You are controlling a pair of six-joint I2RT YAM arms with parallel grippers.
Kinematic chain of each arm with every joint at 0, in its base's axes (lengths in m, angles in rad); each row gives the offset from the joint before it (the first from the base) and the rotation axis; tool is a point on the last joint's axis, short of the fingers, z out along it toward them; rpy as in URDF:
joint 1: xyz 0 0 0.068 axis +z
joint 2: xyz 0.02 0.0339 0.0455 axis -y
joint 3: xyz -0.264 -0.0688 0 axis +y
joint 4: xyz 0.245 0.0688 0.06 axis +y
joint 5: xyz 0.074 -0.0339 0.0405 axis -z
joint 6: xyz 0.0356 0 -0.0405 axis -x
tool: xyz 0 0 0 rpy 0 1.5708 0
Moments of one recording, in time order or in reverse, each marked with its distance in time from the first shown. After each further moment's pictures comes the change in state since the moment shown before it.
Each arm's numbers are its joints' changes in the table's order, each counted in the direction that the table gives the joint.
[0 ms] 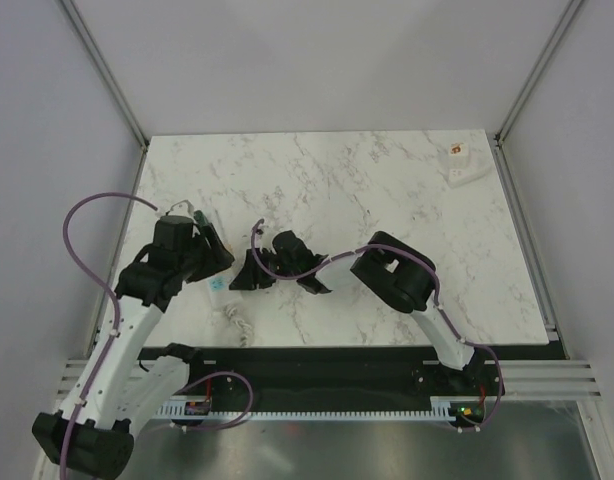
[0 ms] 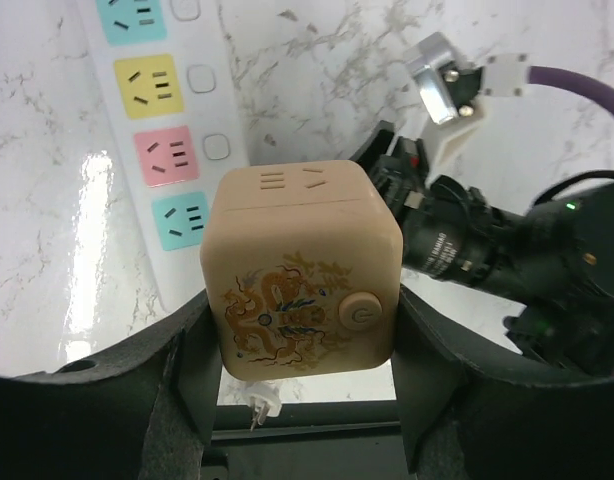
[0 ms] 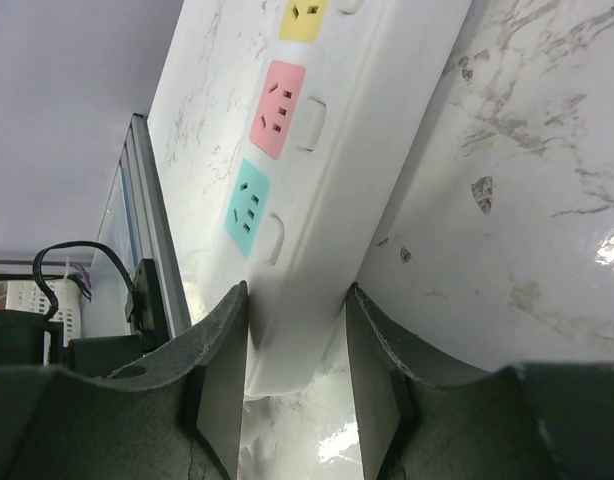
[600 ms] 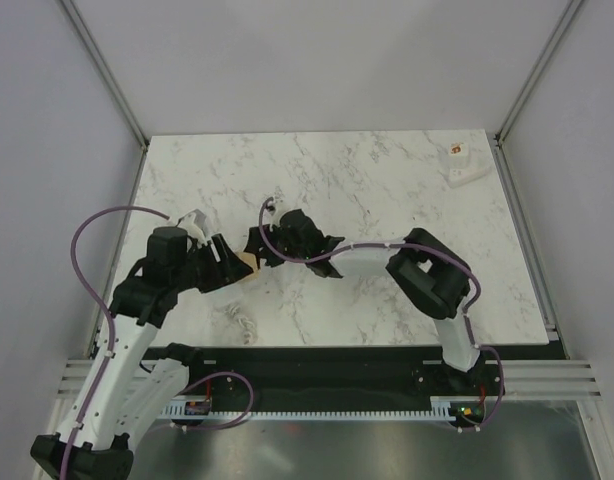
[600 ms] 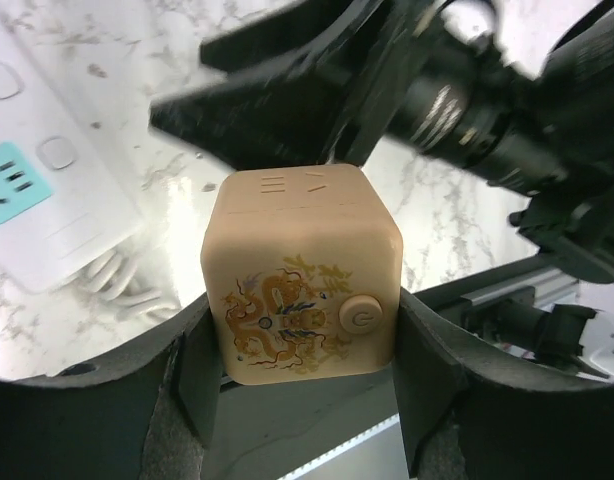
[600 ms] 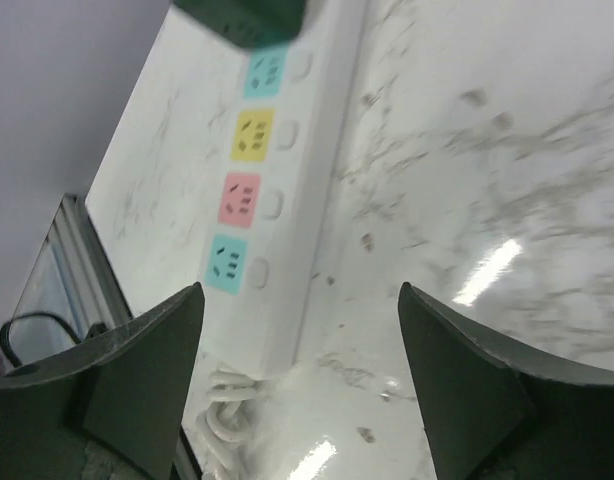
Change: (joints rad) left arm 0.000 0.159 0.051 -0.001 0.321 0.030; right arm -0.040 0.208 0.000 0.260 0.187 0.170
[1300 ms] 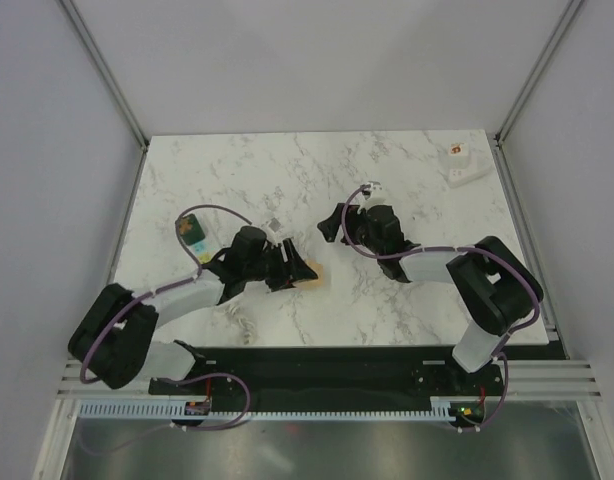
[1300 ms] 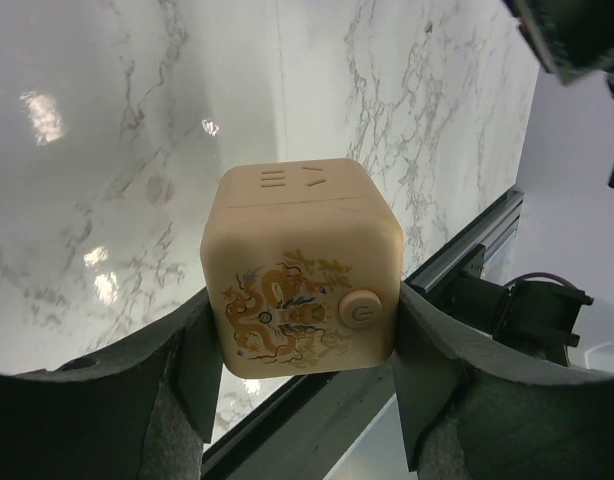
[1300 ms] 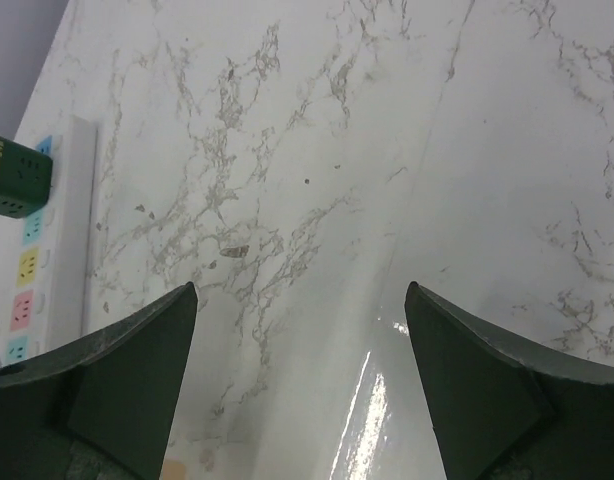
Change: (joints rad) left arm -0.322 -0.557 0.269 -0.882 0.103 0.301; right arm -0.355 0.351 0.520 -0.239 0.220 0.089
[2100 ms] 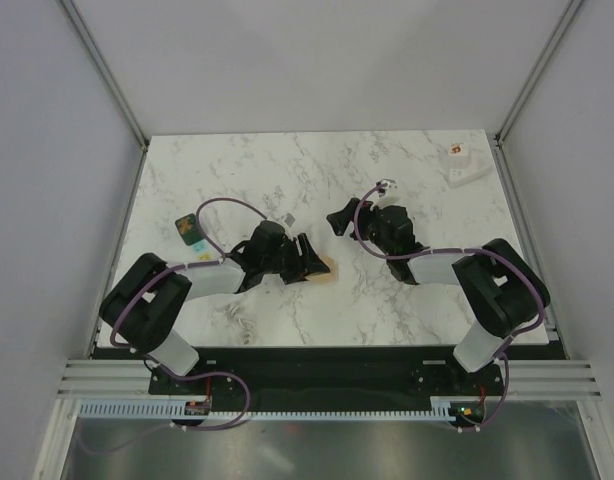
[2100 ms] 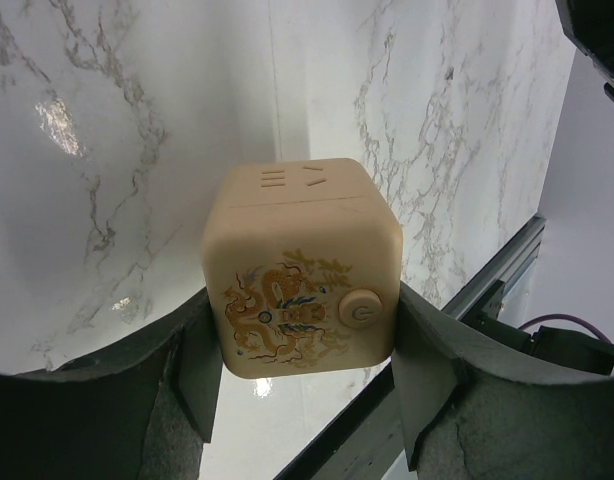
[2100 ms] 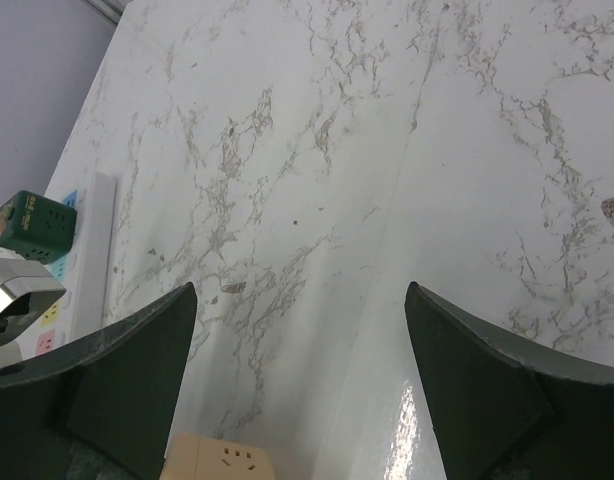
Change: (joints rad) left arm -0.066 -0.312 -0.125 -0.172 -0.050 0.016; right arm -0.064 0.049 0.079 -0.146 -0.005 -0.037
